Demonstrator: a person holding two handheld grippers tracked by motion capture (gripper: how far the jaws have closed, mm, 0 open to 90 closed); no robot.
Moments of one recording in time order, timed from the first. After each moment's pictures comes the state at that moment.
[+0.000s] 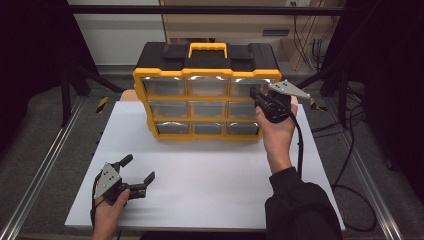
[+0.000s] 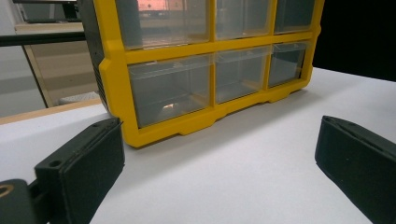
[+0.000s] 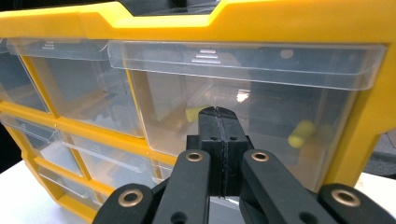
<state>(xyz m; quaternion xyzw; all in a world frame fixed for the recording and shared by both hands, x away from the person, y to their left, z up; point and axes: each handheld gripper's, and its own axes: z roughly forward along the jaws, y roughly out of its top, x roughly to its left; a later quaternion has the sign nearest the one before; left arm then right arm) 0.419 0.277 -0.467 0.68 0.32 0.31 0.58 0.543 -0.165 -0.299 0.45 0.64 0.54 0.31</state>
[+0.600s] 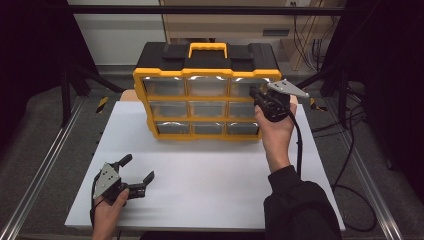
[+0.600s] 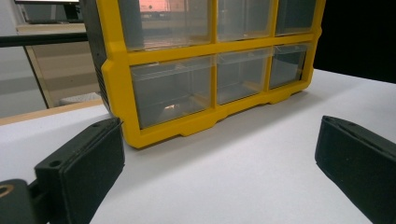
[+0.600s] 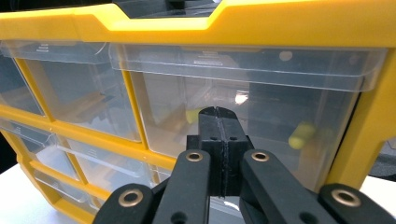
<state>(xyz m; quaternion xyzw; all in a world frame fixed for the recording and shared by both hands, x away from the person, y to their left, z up) 0.420 0.278 -0.466 0.67 0.32 0.31 0.59 0.546 -0.164 -0.299 0.45 0.63 0.54 0.32</state>
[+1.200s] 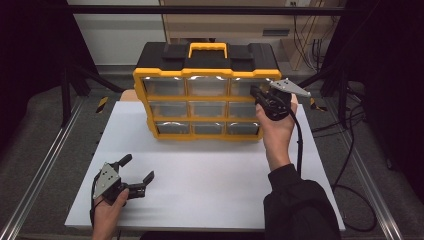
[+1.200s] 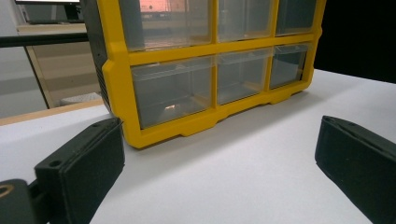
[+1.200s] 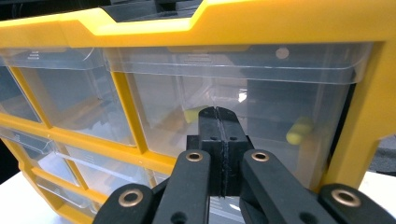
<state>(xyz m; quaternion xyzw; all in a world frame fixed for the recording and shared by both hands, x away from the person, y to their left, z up) 0.420 0.278 -0.466 0.67 0.32 0.31 0.59 0.551 -0.168 -0.301 0.46 0.63 0.55 0.31</state>
